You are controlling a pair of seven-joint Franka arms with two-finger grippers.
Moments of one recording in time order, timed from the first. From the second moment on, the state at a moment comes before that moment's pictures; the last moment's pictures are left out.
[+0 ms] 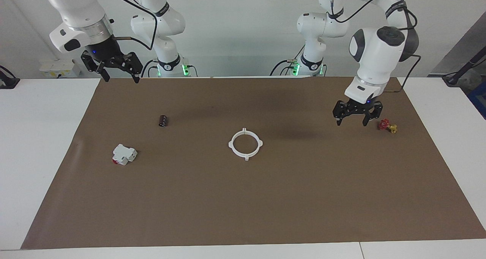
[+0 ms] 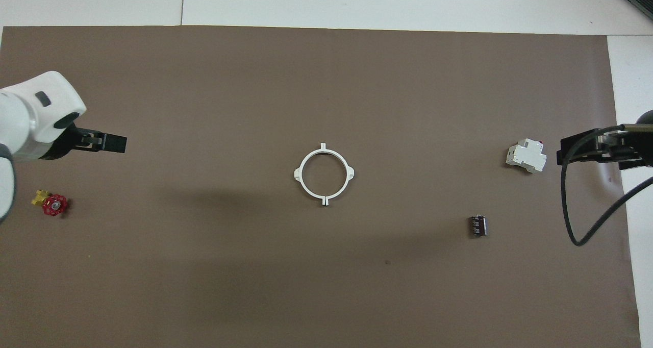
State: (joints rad) left arm -0.12 -0.05 0.08 -1.87 0.01 1.94 0.15; right arm 0.11 -0.04 -0.08 -1.56 0.00 1.48 0.13
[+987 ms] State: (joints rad) left arm -0.05 0.03 0.05 -1.47 -0.01 1.50 0.26; right arm 0.11 -0.04 -0.08 -1.56 0.00 1.48 0.13
